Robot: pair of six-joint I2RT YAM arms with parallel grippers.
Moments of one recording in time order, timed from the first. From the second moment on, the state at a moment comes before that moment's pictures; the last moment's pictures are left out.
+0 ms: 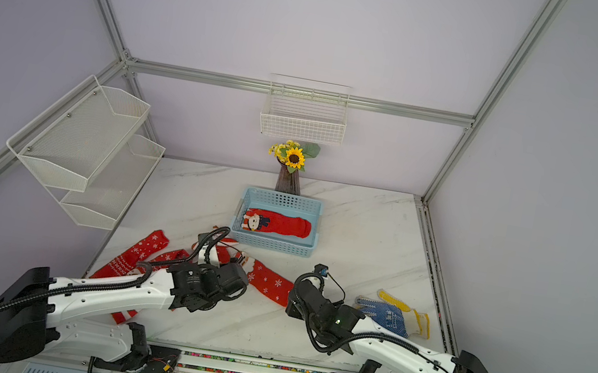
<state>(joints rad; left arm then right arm) -0.98 1.21 0.80 -0.71 -0.83 -1.15 0.99 1.11 0.55 -0.34 0.32 1.05</state>
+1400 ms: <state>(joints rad) -0.53 1.03 0.59 -0.75 -0.38 -1.09 0.83 1.39 0.52 -0.03 0.19 1.04</state>
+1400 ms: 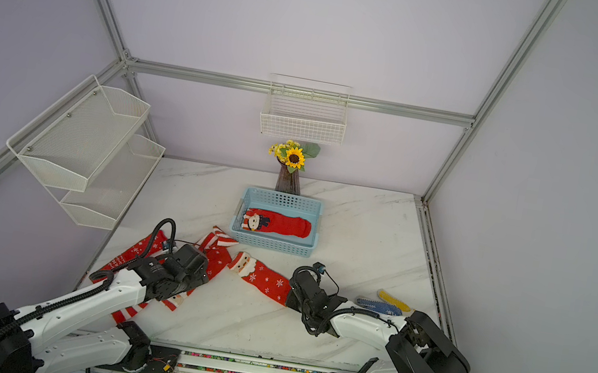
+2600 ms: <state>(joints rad) -0.39 1.03 0.55 -0.91 -0.31 -1.25 0.62 1.19 0.55 -0.13 0.14 0.88</state>
